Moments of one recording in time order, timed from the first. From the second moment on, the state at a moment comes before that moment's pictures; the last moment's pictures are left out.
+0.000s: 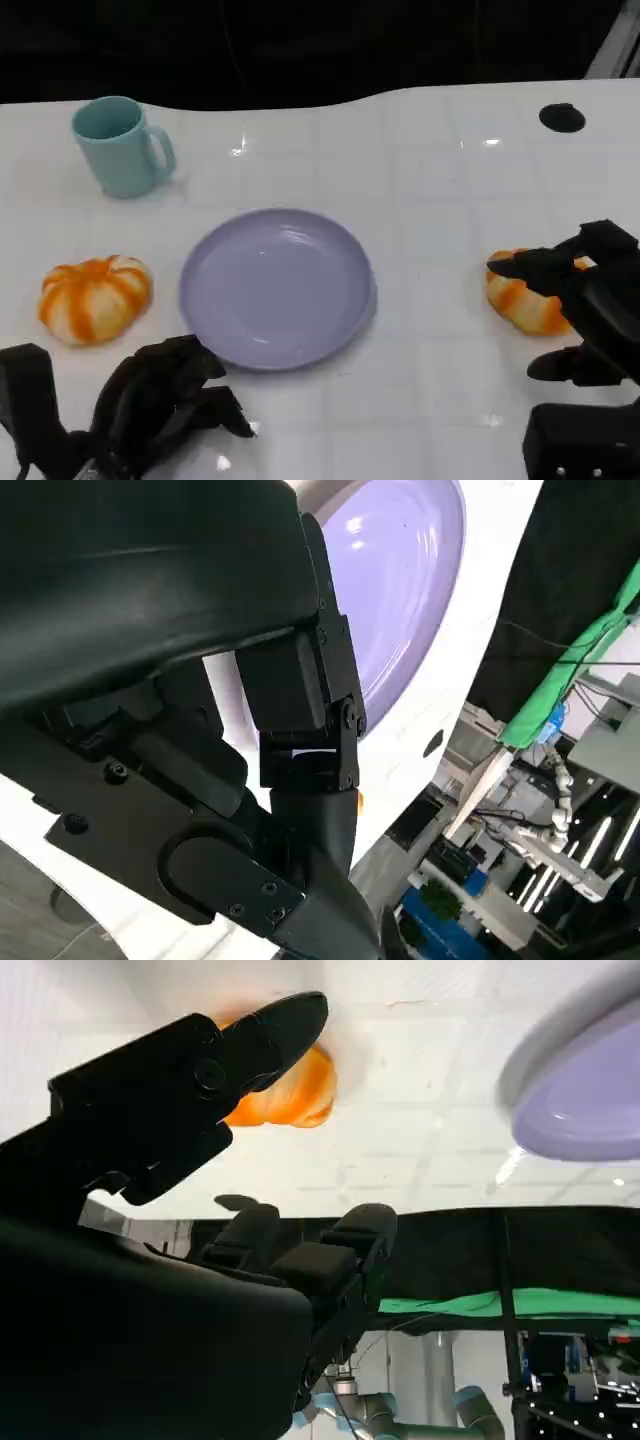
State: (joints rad) left arm -0.11 -0.02 0.21 0.48 -0.46 0.14 -0.59; right arm -0.06 -0.39 0.14 -0.07 -0.92 -0.16 0.01
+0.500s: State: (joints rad) left arm -0.10 -0.02 0.21 0.47 -0.47 0.14 -0.59; right arm -0.19 -0.39 0.27 0.15 -1.01 -0.02 -0.08
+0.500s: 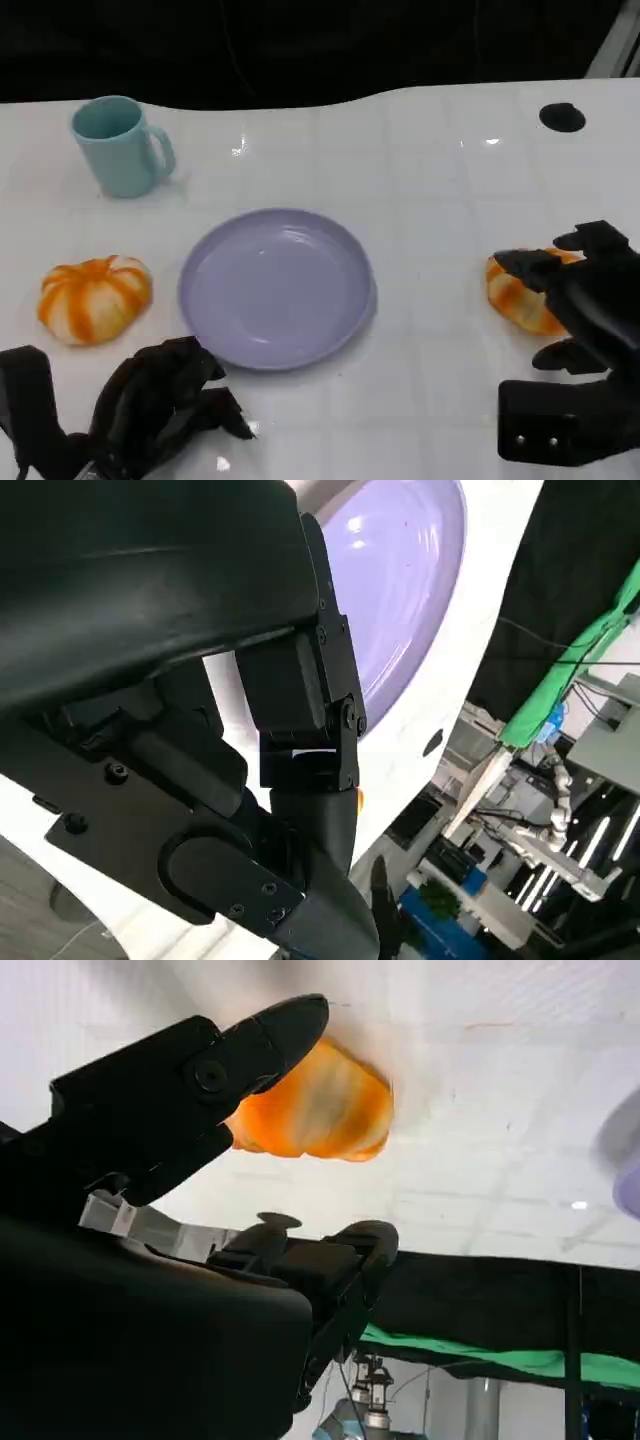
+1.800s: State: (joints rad) left arm -0.10 -0.02 0.21 0.46 -0.47 0.14 -0.60; right arm -0.54 -0.34 0.46 0.80 -0.88 -0.01 -0.23
